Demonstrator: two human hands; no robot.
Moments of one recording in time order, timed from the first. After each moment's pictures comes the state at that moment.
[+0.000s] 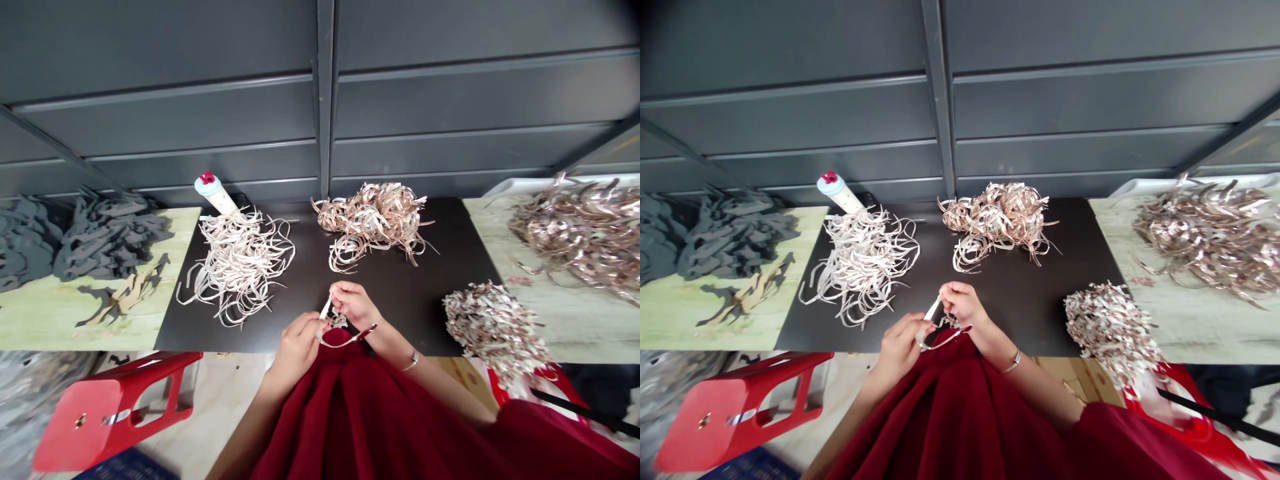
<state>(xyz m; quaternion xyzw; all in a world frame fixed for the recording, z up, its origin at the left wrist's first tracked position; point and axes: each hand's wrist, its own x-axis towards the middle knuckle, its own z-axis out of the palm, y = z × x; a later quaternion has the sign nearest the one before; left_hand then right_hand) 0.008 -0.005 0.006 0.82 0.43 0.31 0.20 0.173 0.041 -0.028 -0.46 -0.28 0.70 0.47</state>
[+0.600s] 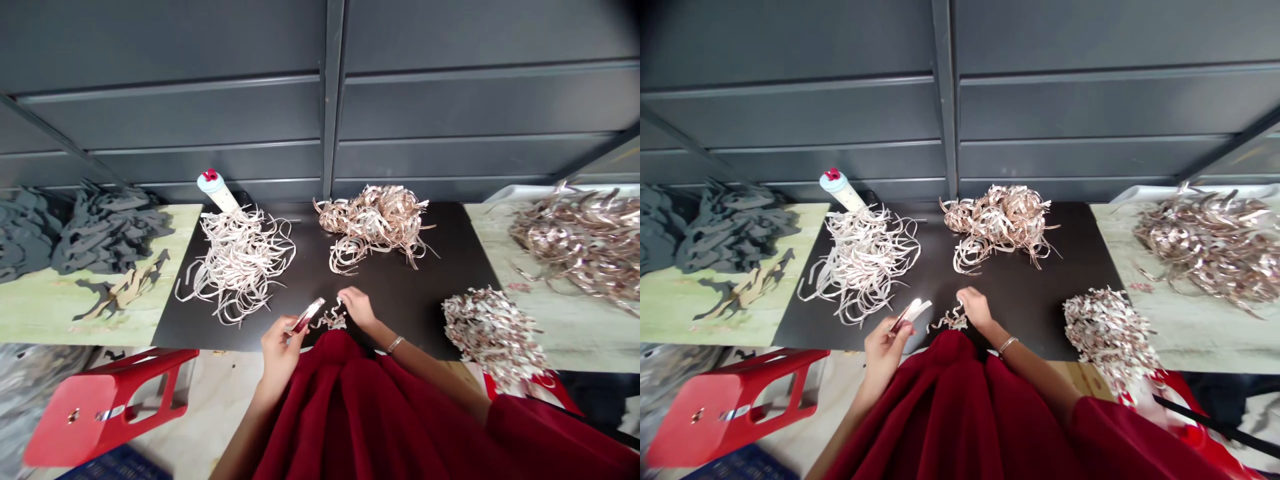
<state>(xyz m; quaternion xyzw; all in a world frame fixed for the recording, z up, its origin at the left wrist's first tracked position) -0.003 -0.018 0.001 0.62 0.60 0.39 0.32 0.211 0.037 -0.141 -0.60 -0.58 0.43 0.35</state>
